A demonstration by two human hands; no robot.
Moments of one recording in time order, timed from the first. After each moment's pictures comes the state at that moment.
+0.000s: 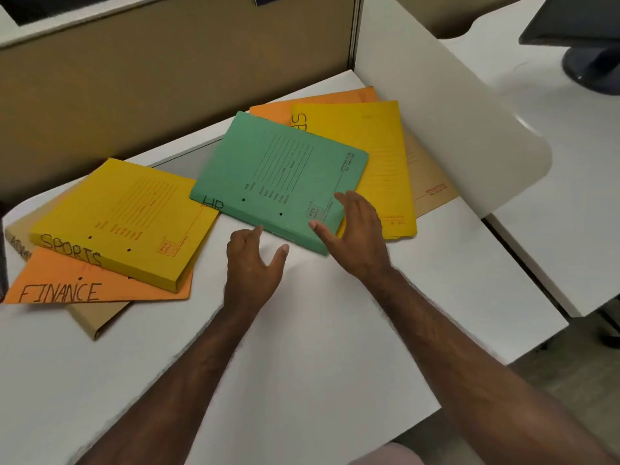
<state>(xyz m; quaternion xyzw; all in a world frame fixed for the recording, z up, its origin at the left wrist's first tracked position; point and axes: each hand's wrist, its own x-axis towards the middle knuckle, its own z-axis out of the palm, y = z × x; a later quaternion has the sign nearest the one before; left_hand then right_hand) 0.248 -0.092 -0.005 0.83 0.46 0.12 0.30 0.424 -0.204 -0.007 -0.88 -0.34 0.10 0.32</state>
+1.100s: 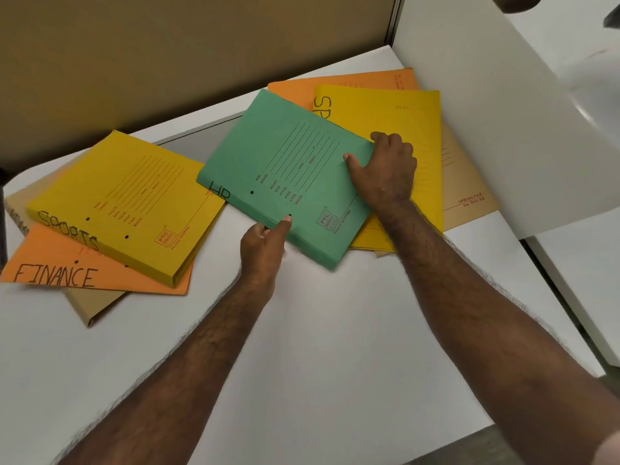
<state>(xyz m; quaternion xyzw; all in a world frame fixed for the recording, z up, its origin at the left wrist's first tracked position) 0.303 -0.068 -0.006 0.48 0.60 0.19 0.61 0.540 -0.103 -0.018 -0.93 -0.30 0.03 0.22</state>
